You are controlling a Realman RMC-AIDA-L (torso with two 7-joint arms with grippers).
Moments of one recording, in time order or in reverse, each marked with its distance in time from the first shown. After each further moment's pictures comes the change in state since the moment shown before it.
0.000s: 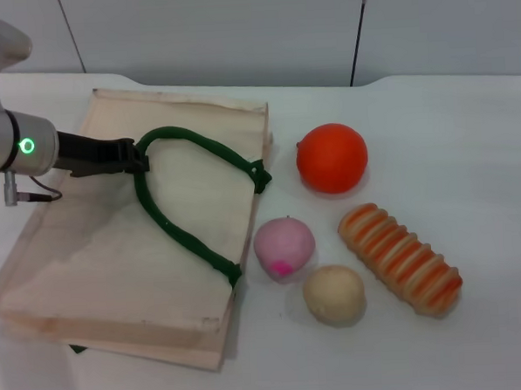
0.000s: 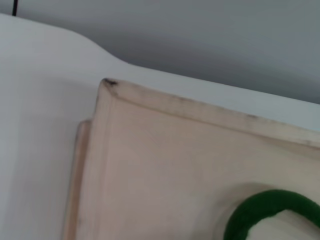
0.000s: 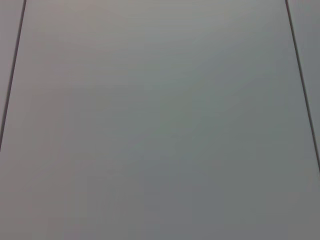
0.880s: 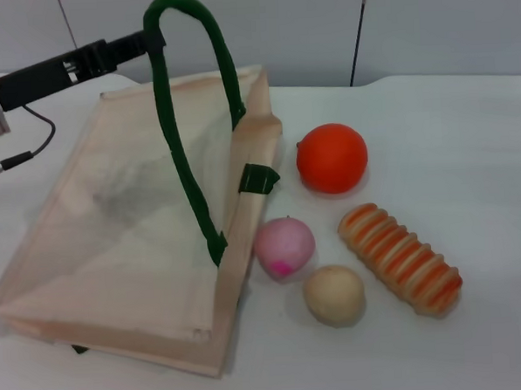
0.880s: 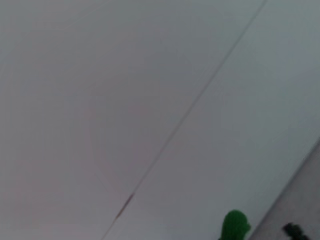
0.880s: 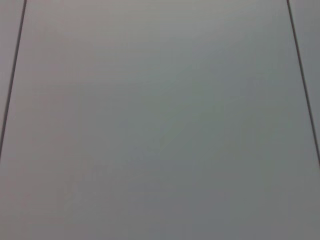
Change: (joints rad) left arm 0.190 0.042 -0.014 -0.029 -0.837 -0.477 0.594; right arm -0.005 0.000 -0.007 0.002 0.001 0.003 0.000
